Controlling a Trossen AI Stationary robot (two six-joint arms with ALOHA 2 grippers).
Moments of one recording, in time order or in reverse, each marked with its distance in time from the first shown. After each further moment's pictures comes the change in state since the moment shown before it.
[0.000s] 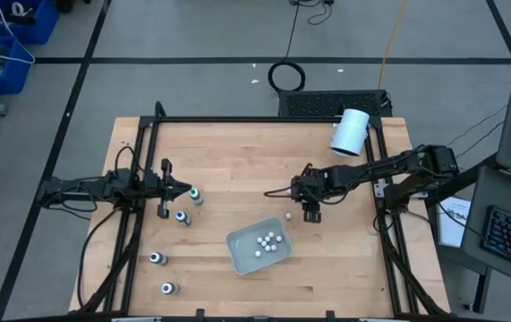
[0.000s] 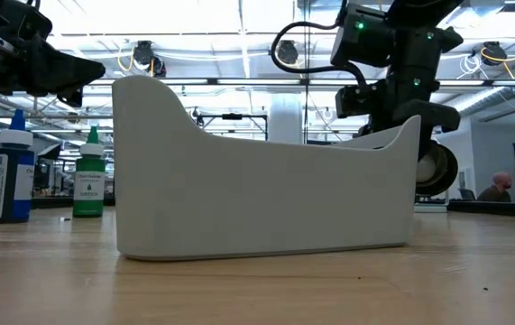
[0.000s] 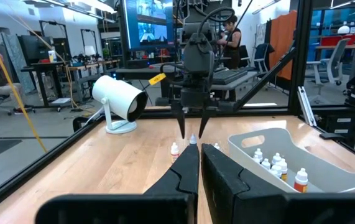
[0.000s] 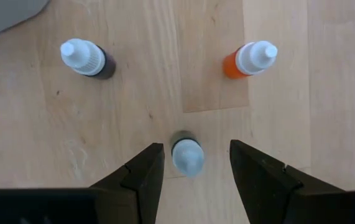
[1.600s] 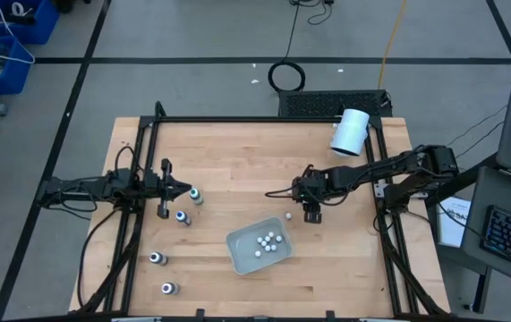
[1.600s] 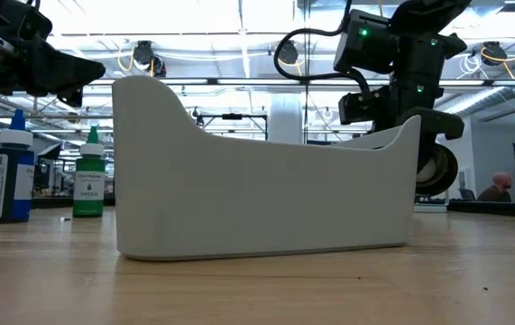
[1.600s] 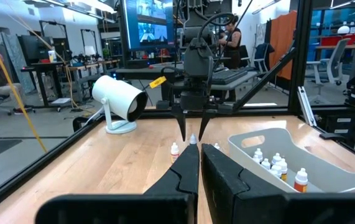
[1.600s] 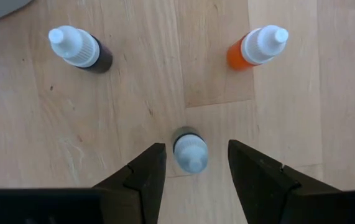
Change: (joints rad) left arm 0.000 0.000 0.000 0.000 0.000 0.000; right arm 0.000 0.001 -0.037 0.037 -0.004 0.019
